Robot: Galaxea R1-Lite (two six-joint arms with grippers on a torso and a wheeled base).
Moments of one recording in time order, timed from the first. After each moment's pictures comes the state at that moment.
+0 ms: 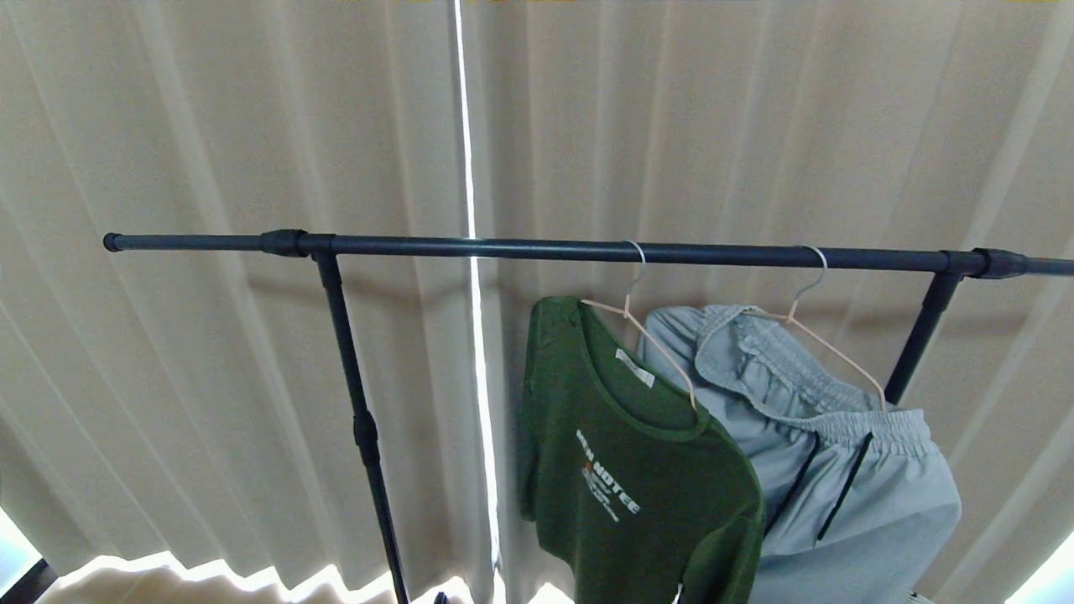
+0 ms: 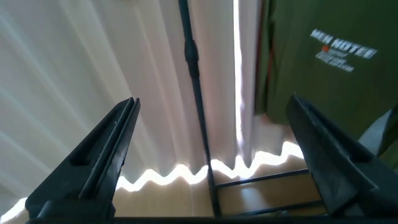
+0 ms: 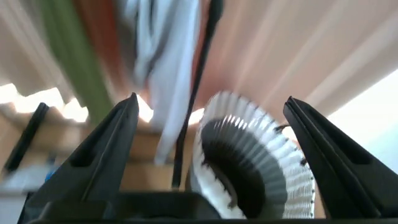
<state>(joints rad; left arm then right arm) 0.13 0.11 -0.01 0.02 -0.28 0.18 0.02 0.06 -0.28 0.54 -0.14 -0.07</state>
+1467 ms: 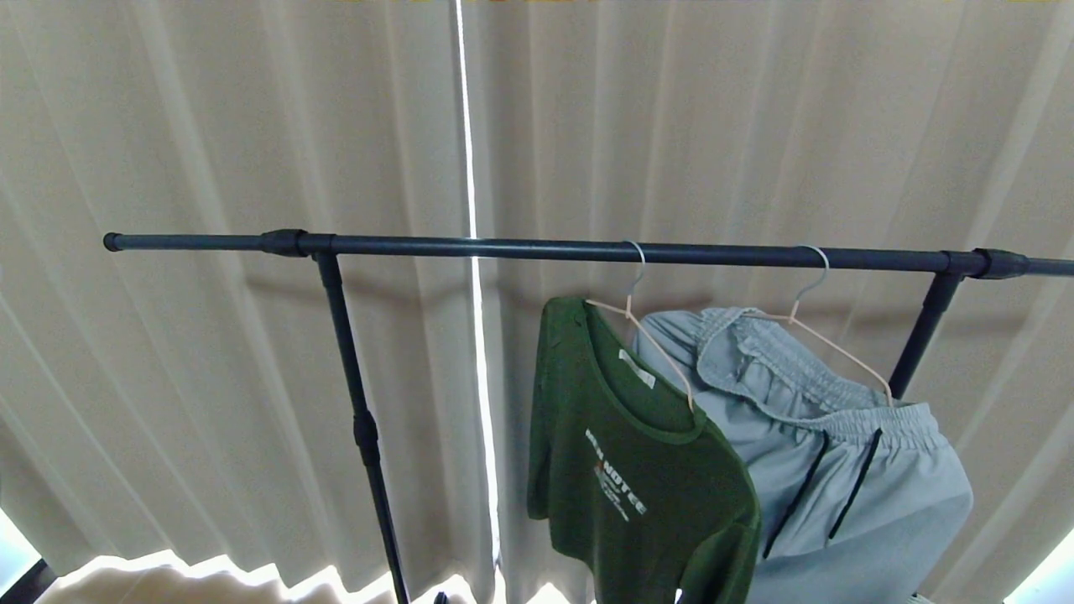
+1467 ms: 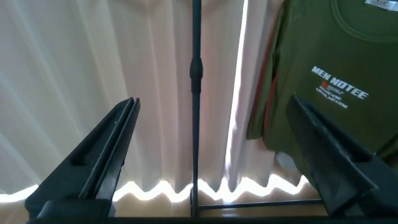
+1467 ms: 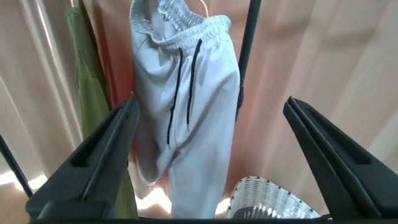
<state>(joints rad) 0.00 0.00 0.00 0.01 -0.10 0.02 0.00 0.00 0.00 0.00 0.02 -0.01</state>
